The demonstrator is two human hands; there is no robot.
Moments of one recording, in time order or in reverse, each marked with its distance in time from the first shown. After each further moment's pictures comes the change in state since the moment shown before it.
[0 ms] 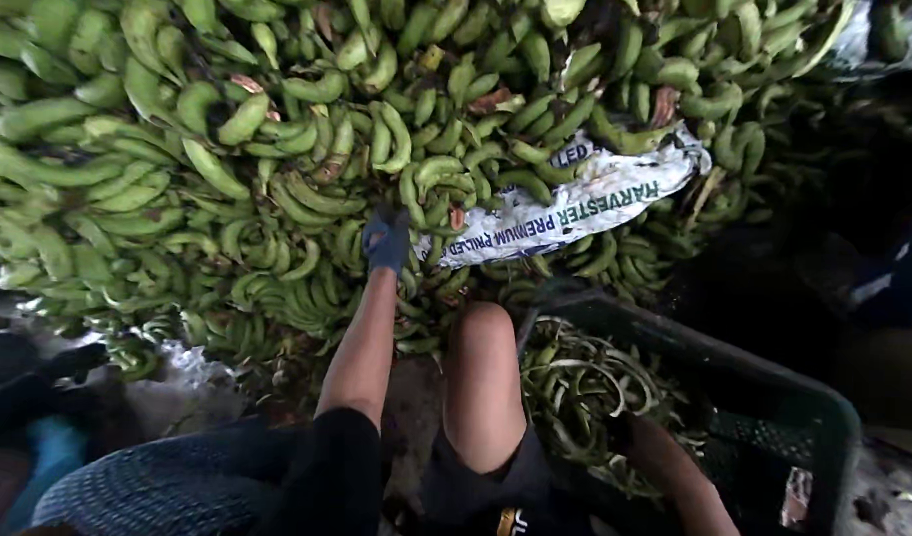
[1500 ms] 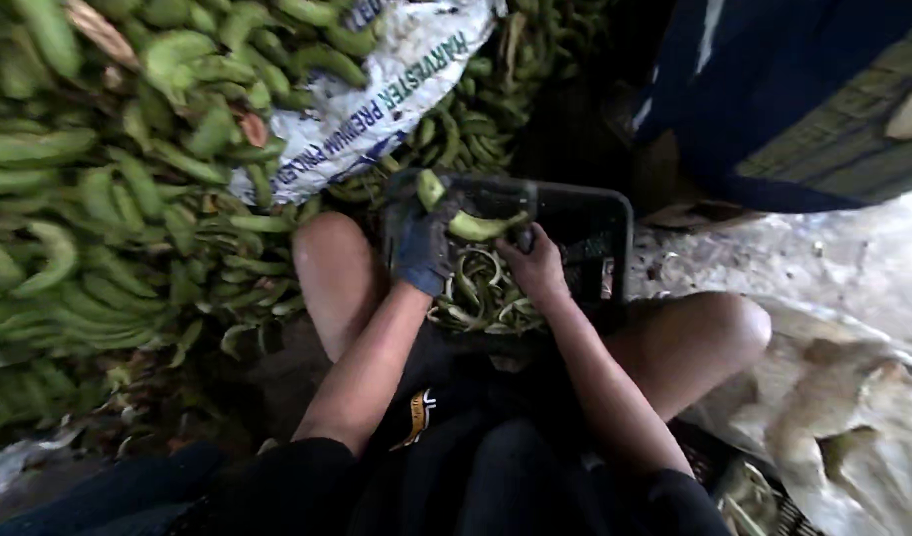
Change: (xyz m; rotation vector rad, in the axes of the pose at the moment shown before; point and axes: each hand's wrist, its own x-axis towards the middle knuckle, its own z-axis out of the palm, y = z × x) left_hand -0.319 0.112 0.111 -1.292 -0.847 -0.039; right_hand -0.041 0.024 -0.002 0.987 0.751 -0.339
